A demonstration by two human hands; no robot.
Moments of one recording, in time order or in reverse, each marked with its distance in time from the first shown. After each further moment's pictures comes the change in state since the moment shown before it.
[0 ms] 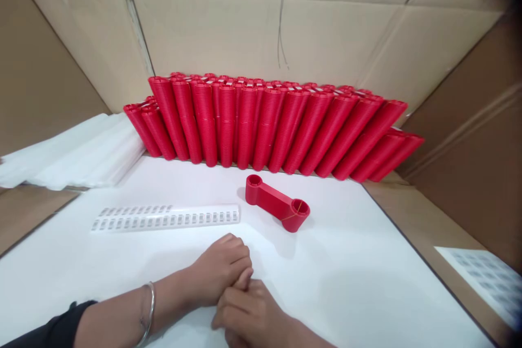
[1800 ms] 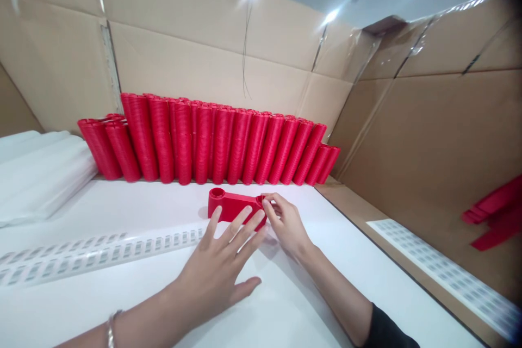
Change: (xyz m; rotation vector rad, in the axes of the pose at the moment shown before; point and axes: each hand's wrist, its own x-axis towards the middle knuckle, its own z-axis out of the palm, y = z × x) left_hand 0.011 0.000 -0.012 0.642 0.095 0.147; right_hand 0.019 0.065 -0.092 -0.070 0.530 0.607
